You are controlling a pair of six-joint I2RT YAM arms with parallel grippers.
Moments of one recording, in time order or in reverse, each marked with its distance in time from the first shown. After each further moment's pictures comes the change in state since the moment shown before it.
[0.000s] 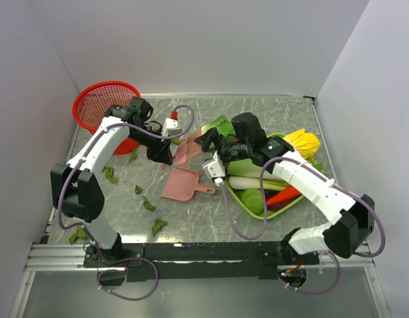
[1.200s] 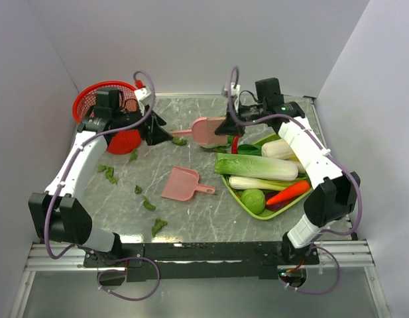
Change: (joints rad) left arm 0.129 -0.229 -0.128 0.586 0.162 -0.577; right arm -0.297 0.268 0.383 -0.165 -0.263 1.040
